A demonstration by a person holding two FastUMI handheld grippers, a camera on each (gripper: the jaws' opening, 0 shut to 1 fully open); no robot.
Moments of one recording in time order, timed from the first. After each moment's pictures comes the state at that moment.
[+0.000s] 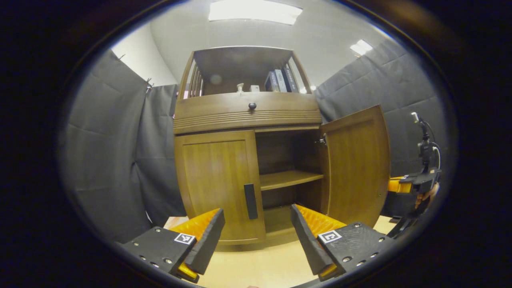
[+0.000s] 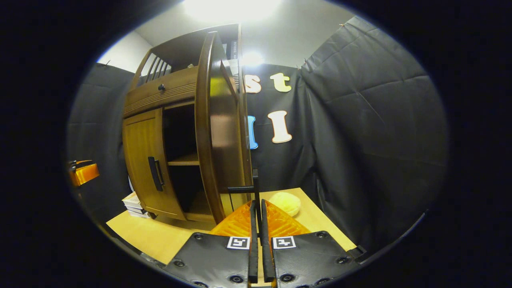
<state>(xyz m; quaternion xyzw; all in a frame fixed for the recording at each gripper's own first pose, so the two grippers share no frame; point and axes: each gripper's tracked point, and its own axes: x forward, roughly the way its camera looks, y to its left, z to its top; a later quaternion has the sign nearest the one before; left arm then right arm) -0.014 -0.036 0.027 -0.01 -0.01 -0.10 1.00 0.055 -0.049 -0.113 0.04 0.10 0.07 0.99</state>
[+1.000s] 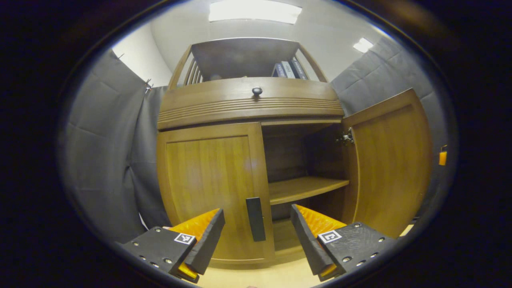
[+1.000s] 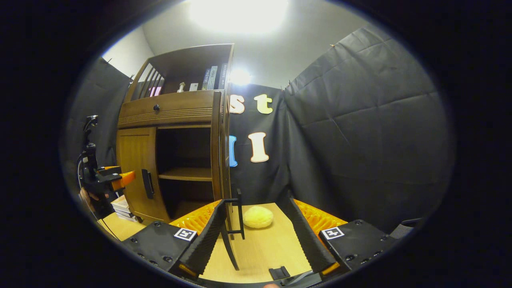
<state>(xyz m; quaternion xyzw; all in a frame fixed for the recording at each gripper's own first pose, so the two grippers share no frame) 0.090 -0.036 0.010 -0.01 -0.03 -0.07 1.00 -0.018 -0.099 -0.055 0.00 0.04 0.00 1.00</state>
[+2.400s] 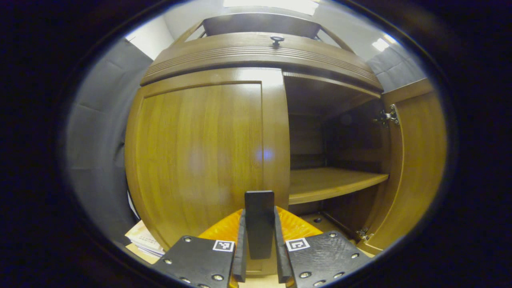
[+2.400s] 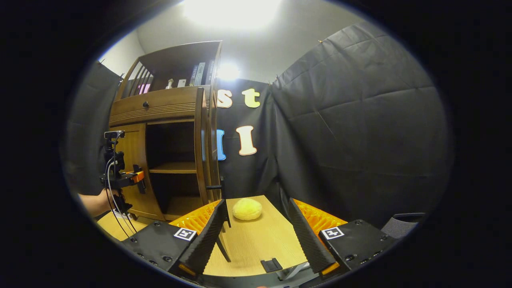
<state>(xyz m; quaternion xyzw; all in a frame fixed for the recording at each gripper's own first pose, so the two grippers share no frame) 0.190 -0.046 -0.046 -0.05 0.03 -0.04 1.00 -0.041 -0.121 -0.065 0.02 0.07 -0.04 1.00</state>
